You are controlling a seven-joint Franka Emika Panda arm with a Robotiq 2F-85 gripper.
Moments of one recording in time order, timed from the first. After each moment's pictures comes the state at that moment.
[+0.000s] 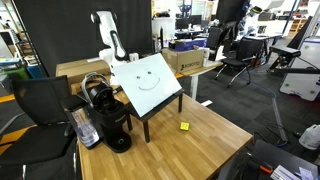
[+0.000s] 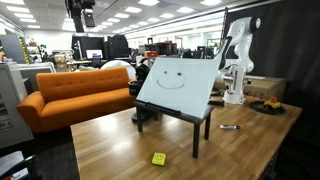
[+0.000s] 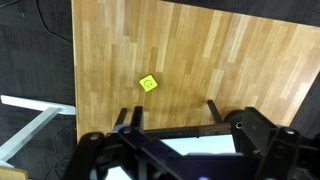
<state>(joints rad) -0.07 -0.62 -0.04 -2.34 -0.08 1.82 -0.01</state>
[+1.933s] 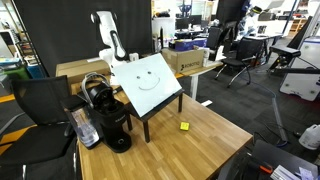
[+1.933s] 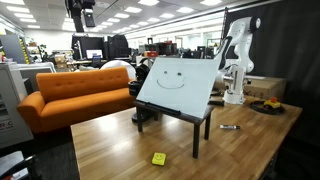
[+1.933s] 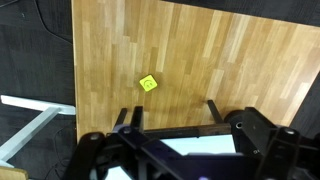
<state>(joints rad) -0.07 -0.62 -0.04 -2.34 -0.08 1.82 -0.01</state>
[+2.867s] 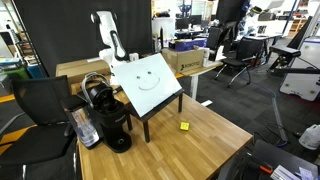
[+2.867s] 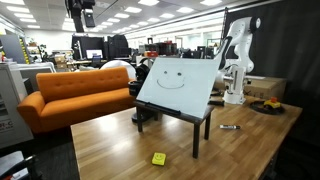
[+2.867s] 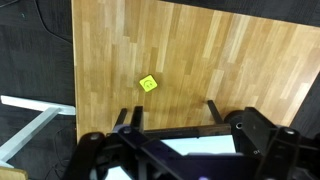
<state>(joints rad) -0.07 -0.62 -0.04 -2.34 -0.08 1.82 -0.01</state>
